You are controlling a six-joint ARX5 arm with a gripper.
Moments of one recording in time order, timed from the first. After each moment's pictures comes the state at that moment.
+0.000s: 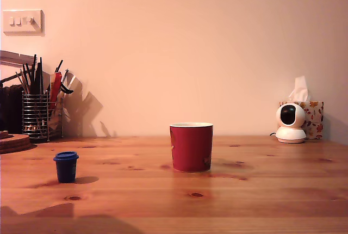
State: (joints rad) arm -0.07 0.84 0.22 0.07 0.46 0.33
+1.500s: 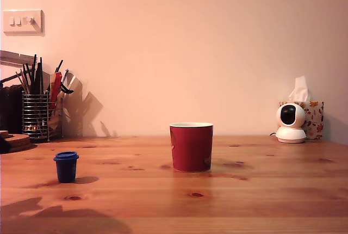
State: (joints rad) arm -0.07 0.99 0.22 0.15 0.41 0.33
